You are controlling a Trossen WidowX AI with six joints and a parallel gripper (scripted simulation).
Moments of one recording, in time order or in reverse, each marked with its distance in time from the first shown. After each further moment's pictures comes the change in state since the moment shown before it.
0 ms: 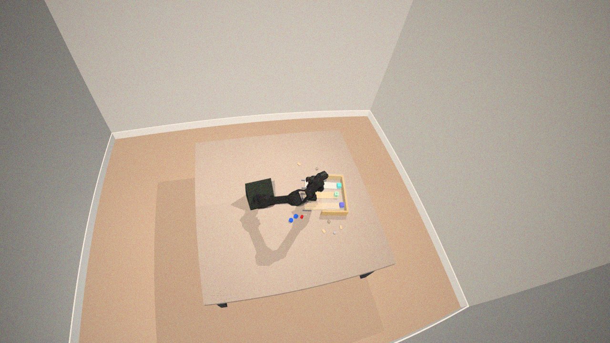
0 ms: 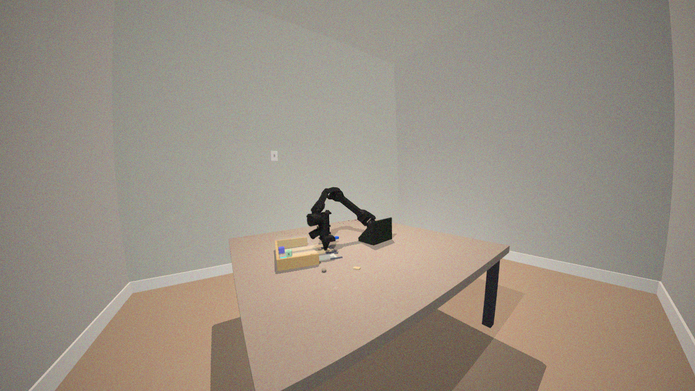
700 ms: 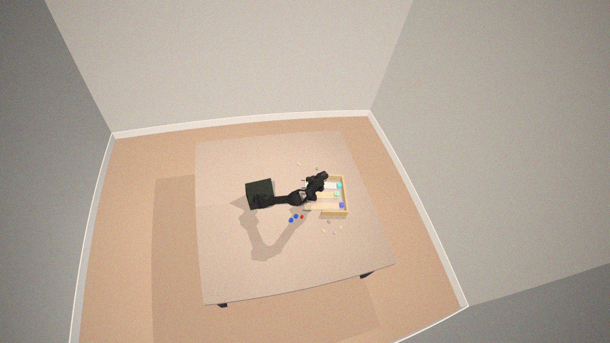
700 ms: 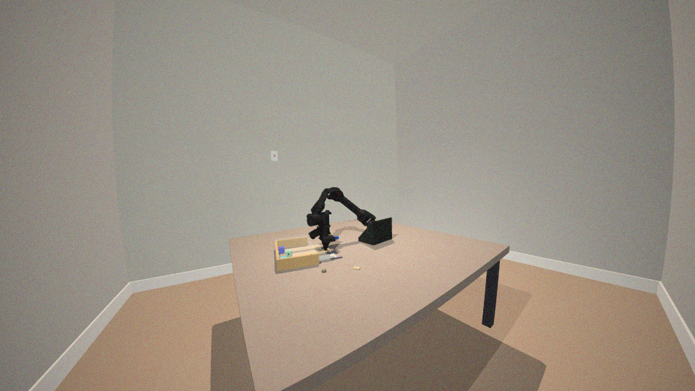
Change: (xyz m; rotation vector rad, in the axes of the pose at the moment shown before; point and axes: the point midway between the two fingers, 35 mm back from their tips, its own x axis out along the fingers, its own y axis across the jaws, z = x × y) arm 0.001 0.001 0.001 -0.002 -0.002 0.001
